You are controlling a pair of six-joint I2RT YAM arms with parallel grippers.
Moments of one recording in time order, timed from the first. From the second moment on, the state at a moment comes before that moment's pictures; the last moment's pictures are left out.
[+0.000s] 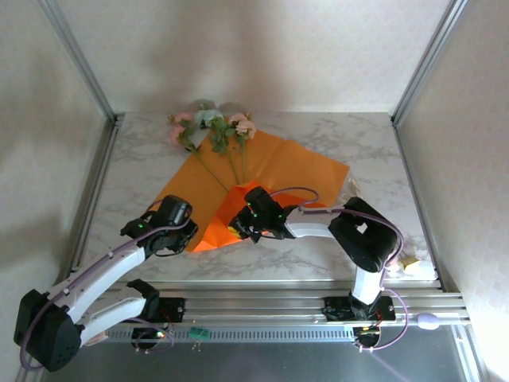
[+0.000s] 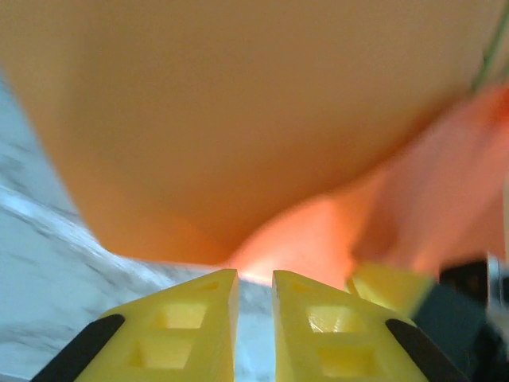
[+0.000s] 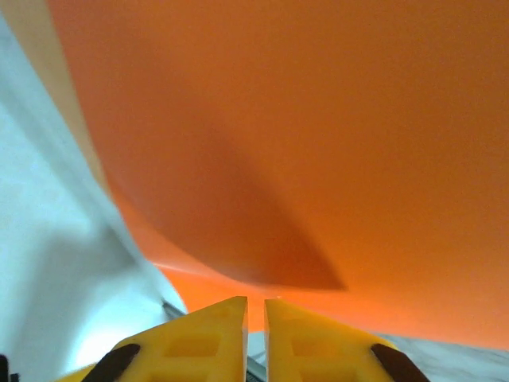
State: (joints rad) left arm -0.52 0.98 0.62 -0.68 0.02 -1.42; right arm 0.91 1.83 0.93 0.14 -0.37 1.58
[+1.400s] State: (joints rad) left arm -0.65 1.42 0.59 -0.18 0.15 -1.55; right arm 0.90 1.72 0.88 0.06 -0.26 1.49
